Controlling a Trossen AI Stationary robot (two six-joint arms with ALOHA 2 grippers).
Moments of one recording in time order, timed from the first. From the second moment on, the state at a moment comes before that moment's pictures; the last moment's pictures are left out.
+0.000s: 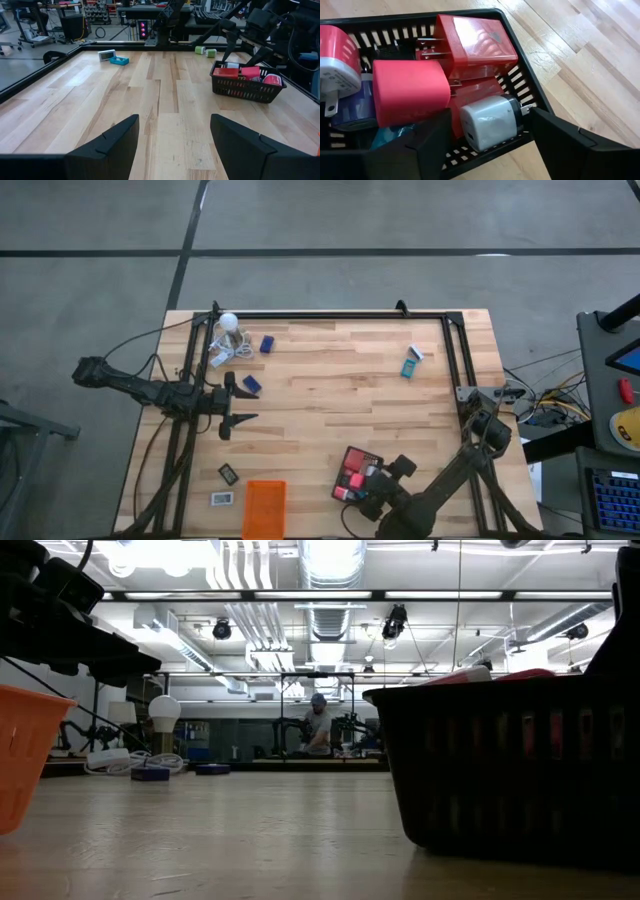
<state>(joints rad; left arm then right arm) -0.28 0.26 0.01 0.05 -0.29 -0.06 0.84 2.19 1.62 -1.22 0.73 1.59</state>
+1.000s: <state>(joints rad) -0.28 0.26 0.01 0.05 -0.29 -0.06 0.84 2.18 1.80 -1.40 0.83 1.56</state>
